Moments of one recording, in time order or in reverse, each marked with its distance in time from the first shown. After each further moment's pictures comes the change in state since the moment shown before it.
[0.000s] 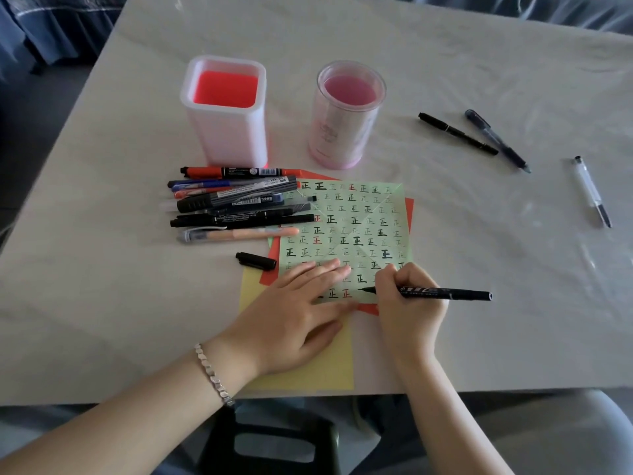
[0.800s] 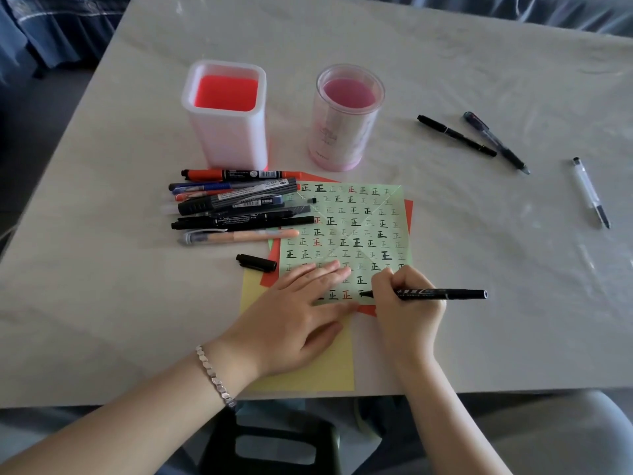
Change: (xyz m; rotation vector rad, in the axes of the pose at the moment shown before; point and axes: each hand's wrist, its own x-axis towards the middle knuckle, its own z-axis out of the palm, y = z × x) left_hand 0.000 0.001 -0.001 -0.011 0.010 0.005; right_hand -0.001 -0.001 0.001 -0.013 -0.019 -0.014
